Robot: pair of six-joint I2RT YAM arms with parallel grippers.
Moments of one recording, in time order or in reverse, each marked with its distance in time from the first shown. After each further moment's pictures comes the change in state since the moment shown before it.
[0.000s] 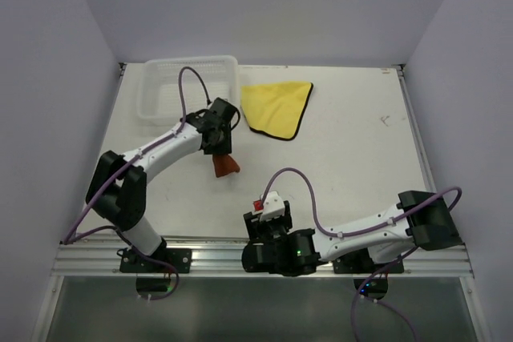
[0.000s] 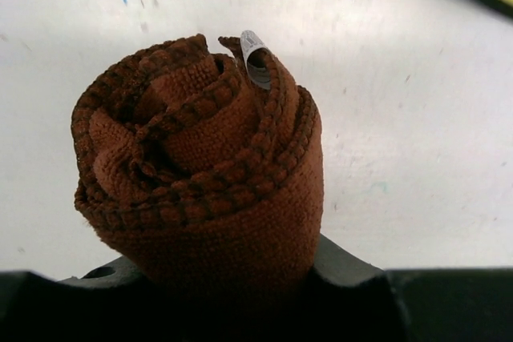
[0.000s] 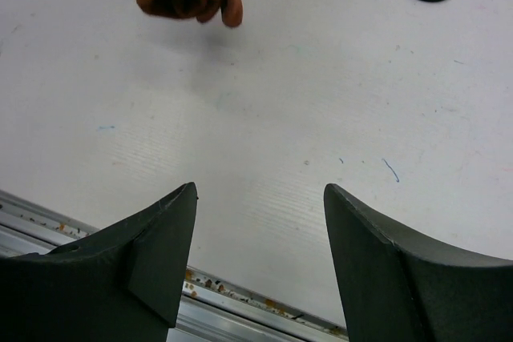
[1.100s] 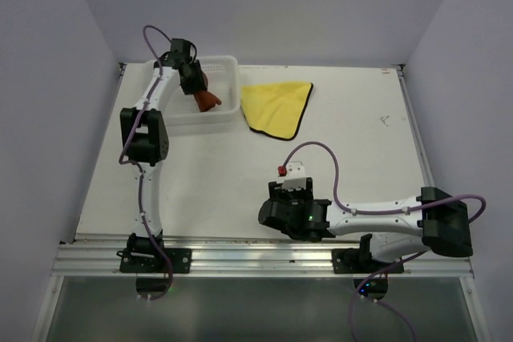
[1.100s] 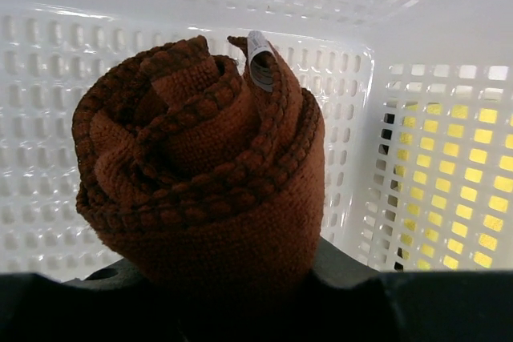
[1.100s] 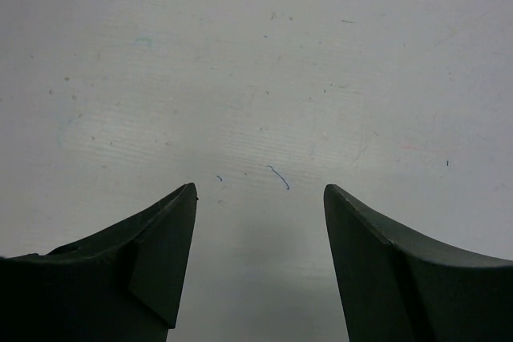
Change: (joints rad) left arm 0.470 0.761 1.052 -0.088 0.311 0.170; right arm -0.320 -0.134 -0.106 -0.116 -0.184 0.003
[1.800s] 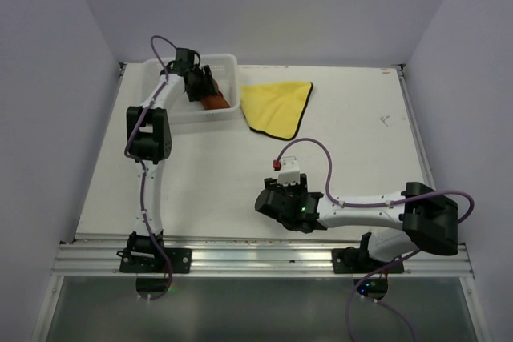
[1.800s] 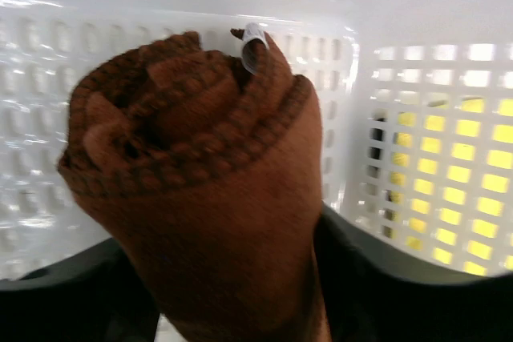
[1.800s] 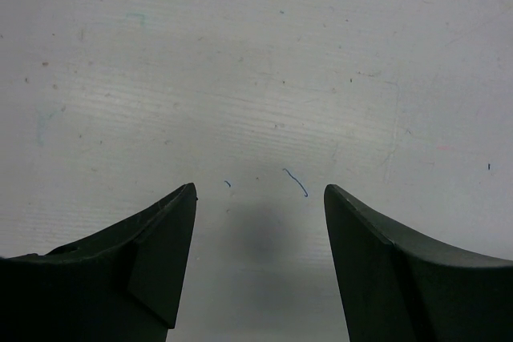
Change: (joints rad) left arm -0.003 0.088 -0.055 0.158 0.120 -0.023; right arm -0.108 0.098 0.000 0.115 -0.144 -0.076
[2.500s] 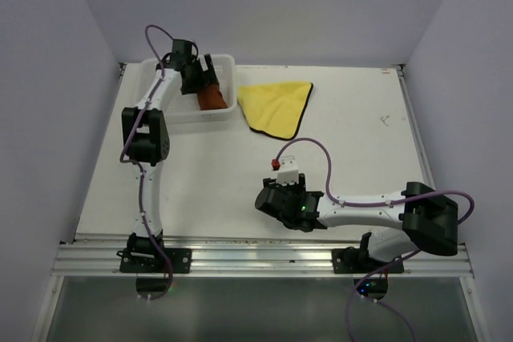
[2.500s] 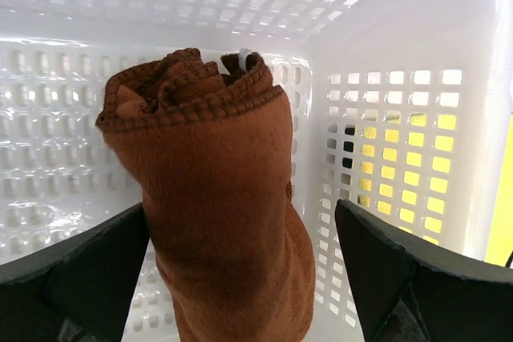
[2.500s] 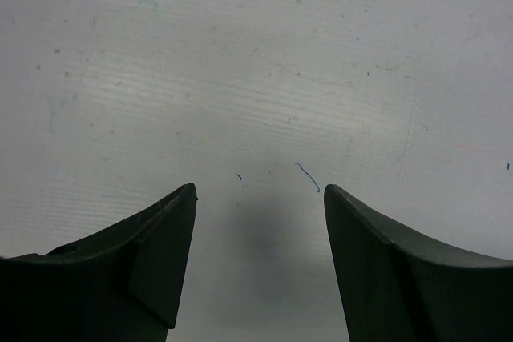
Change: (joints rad) left arm -0.004 -0.064 0.020 -0.020 -0.040 0.000; right arm -0.014 0.000 0.000 0.019 -0.060 -0.014
